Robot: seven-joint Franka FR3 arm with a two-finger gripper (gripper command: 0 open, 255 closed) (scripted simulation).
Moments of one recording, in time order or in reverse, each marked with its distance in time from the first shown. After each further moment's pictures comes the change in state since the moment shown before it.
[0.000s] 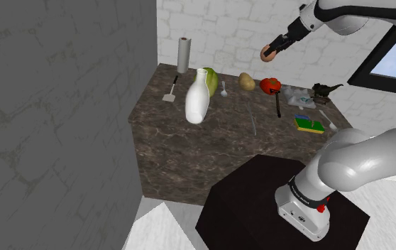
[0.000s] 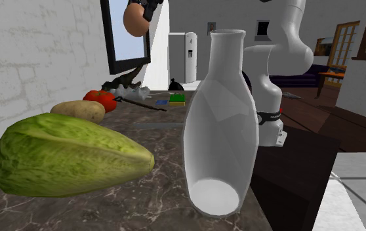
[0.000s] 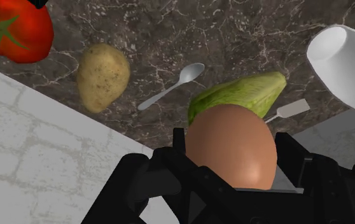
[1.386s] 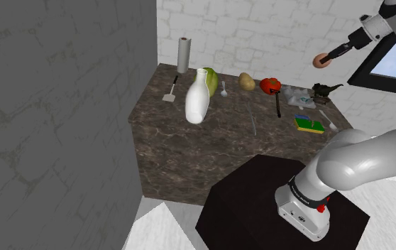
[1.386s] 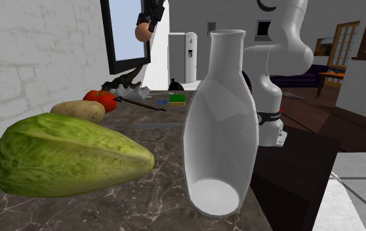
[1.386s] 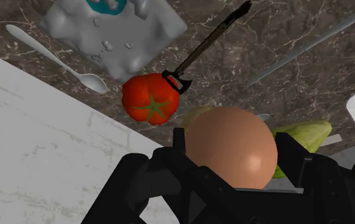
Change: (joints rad) arm -0.043 -0.018 -0.455 0.242 -0.069 -0.279 -0.451
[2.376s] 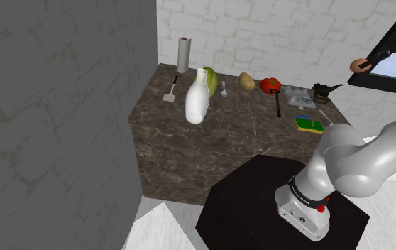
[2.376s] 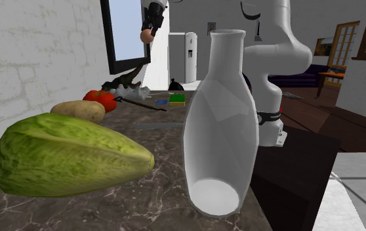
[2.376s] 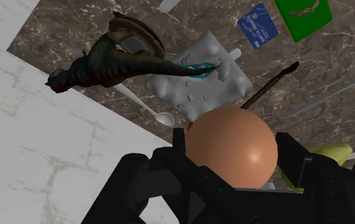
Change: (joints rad) arm 0.452 0.026 -0.656 0.518 -0.046 -0.258 -0.276
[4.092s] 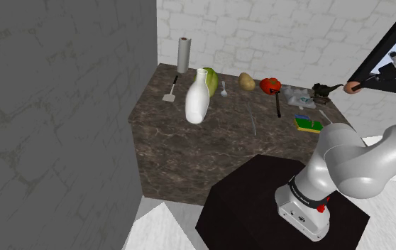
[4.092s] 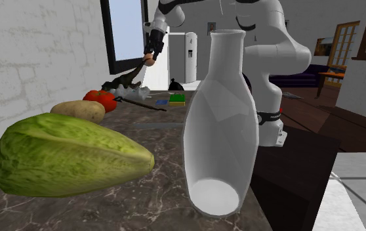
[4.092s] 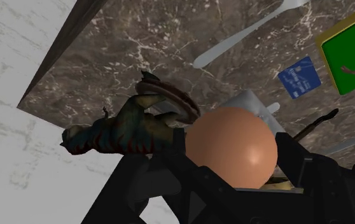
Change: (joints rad) arm 0.105 -0.147 -0.185 -0.060 -0.124 0.153 -0.084
